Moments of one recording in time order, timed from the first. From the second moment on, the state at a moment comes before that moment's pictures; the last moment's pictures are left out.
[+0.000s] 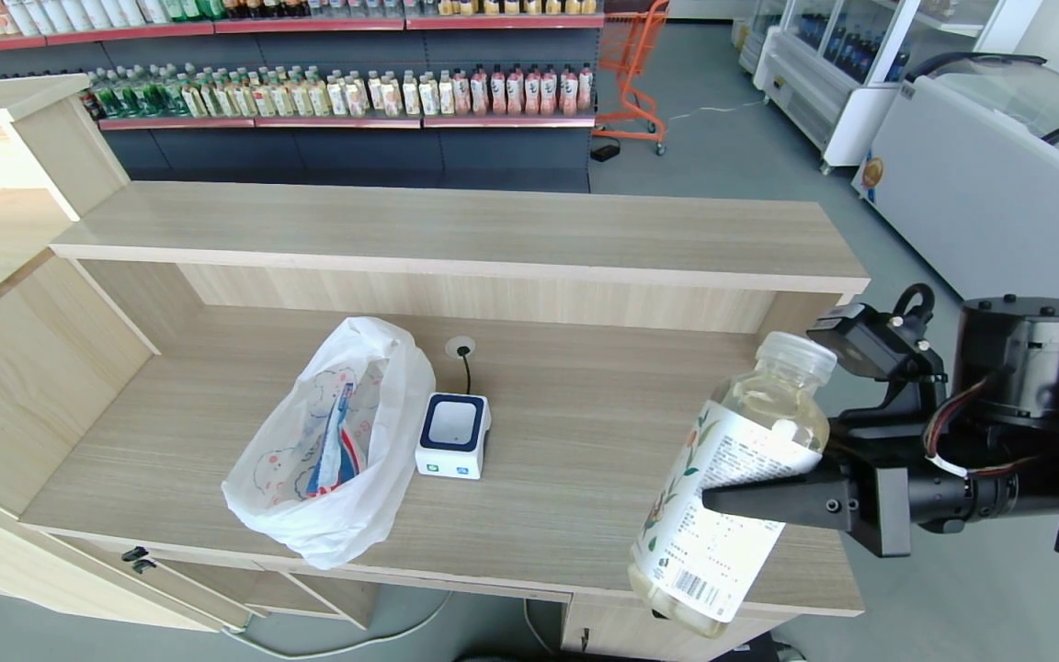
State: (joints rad) left arm 0.00 0.00 0.00 0.00 0.00 0.00; right arm 0.37 1.59 -0.62 -0.70 1.11 0.20
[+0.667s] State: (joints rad) left arm 0.00 0.00 0.00 0.00 0.00 0.00; right arm 0.37 1.58 -0.61 -0.71 1.05 0.17
